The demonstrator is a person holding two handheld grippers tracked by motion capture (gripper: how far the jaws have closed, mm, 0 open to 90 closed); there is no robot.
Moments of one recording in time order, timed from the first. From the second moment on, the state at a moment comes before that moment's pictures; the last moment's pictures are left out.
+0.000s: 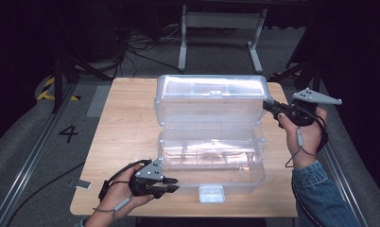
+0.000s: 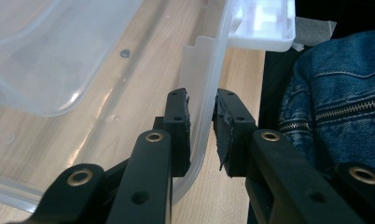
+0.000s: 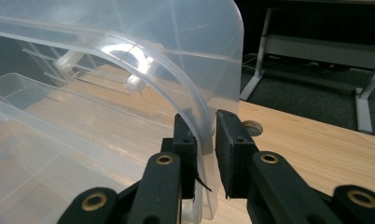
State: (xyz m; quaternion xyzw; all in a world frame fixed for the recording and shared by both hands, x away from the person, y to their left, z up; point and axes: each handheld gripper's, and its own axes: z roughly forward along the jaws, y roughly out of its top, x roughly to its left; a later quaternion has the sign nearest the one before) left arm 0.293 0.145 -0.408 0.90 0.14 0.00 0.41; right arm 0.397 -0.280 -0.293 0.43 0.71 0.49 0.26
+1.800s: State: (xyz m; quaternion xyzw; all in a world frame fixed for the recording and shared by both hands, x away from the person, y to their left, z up) left arm 0.294 0.140 -0.409 0.90 0.15 -0.01 0.41; right arm 0.500 -0.273 -0.287 0.53 0.71 0.44 0.15
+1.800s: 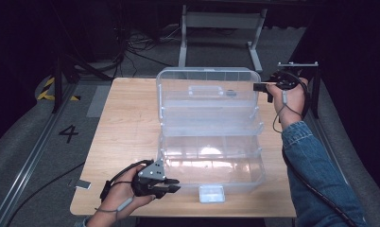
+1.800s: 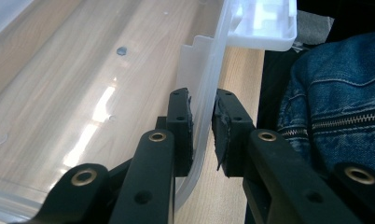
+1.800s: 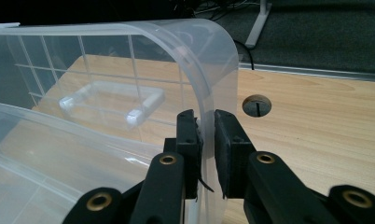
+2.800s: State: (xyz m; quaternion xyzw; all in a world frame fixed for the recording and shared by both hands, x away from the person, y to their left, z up) left arm 0.295 0.139 -0.409 0.90 0.15 -0.02 0.41; right arm 0.538 -0.272 -0.305 0.57 0.70 0.42 0.09
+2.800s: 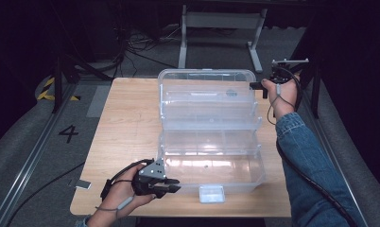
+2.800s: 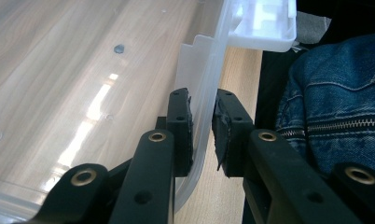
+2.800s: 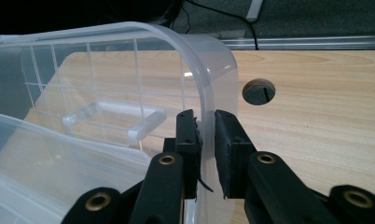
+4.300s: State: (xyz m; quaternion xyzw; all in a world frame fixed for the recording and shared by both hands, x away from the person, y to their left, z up) left arm 0.298 0.140 -0.409 0.90 0.15 -0.03 0.41; right arm 0.576 -0.272 -0.347 0.63 0.67 0.39 0.04
